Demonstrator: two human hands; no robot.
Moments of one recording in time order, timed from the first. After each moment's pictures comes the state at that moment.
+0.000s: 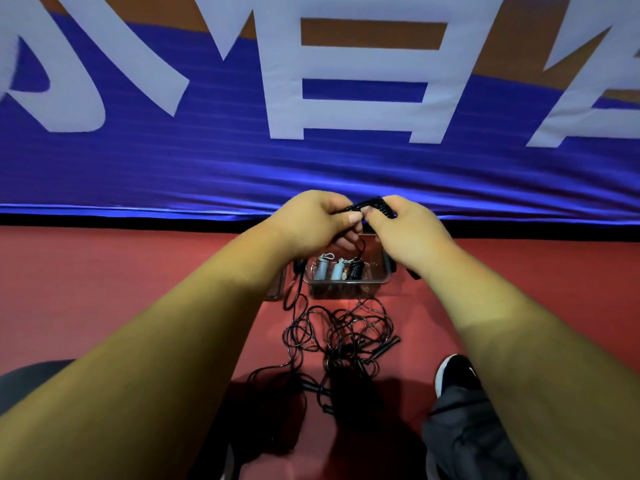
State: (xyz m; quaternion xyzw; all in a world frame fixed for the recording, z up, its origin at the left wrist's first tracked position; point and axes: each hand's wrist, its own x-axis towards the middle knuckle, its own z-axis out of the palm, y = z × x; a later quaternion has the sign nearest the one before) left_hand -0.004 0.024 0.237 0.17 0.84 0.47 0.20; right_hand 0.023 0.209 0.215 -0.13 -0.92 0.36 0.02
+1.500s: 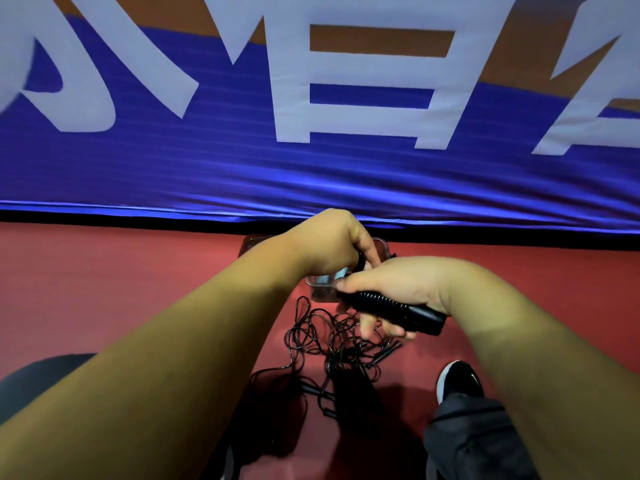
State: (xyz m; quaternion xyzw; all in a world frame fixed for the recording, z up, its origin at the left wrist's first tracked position) left_hand -0.001 0.038 0.233 0.30 0.88 0.29 0.21; right_hand 0.060 0.190 0.225 -0.08 -0.79 0.41 -0.45
